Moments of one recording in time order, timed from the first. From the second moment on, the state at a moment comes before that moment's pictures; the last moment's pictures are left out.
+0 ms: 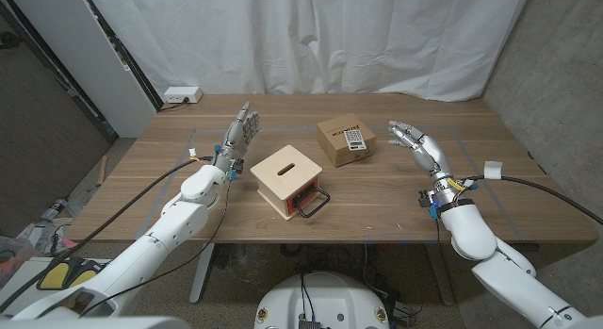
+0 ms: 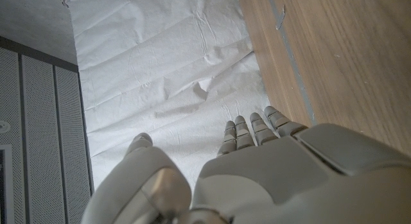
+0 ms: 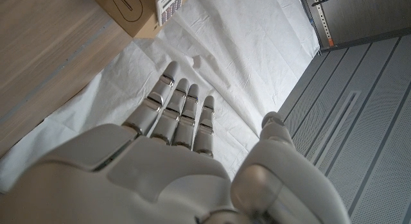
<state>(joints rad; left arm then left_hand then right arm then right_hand) 0.93 0.57 0.36 -1.46 -0.64 -0.25 0.03 0.33 -0.08 0.18 0.08 0.32 0.05 0.05 0.21 0.18 0.06 0.00 0.22 0.18 0.01 0.01 0.20 0.18 -0.03 -0.03 0.29 0.17 -1.38 -0.65 -0.18 -1.86 0.01 0.43 -0.35 0.39 0.04 0.28 -0.14 0.19 0.46 0.00 0.22 0.19 0.51 0.03 0.28 0.18 0.53 -0.05 0.26 0.19 0.55 -0.05 0.48 0.18</state>
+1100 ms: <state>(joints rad) 0.92 0.56 0.35 -1.42 -0.65 -0.26 0.01 0.33 -0.08 0.17 0.08 0.32 0.05 0.05 0.21 0.18 0.06 0.00 0.22 0.19 0.01 0.01 0.20 0.18 -0.03 -0.03 0.28 0.17 -1.38 -0.70 -0.18 -1.96 0.13 0.21 -0.32 0.38 0.05 0.27 -0.12 0.18 0.63 0.04 0.23 0.19 0.87 0.01 0.35 0.19 1.08 -0.18 0.37 0.21 1.06 -0.17 0.66 0.19</state>
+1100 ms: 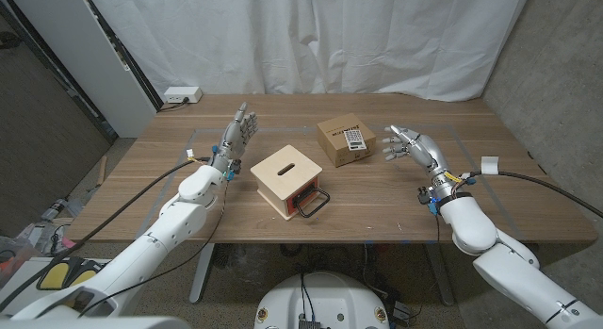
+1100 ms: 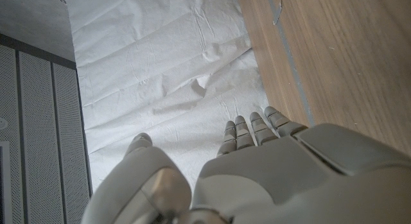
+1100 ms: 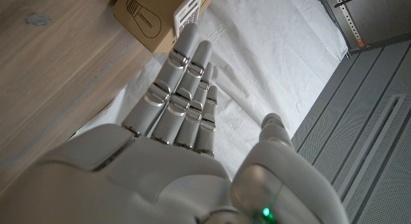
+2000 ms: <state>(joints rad) 0.90 0.56 0.35 -1.40 -0.65 -0.27 0.00 0.33 -0.08 0.16 0.07 0.32 0.06 0.06 0.21 0.18 0.07 -0.01 0.21 0.19 0.02 0.01 0.20 0.18 -0.02 -0.04 0.27 0.17 -1.38 -0.78 -0.16 -2.10 0.32 -0.12 -0.31 0.39 0.04 0.27 -0.12 0.18 0.64 0.06 0.23 0.20 0.88 0.03 0.34 0.19 1.12 -0.15 0.34 0.20 1.14 -0.21 0.66 0.17</state>
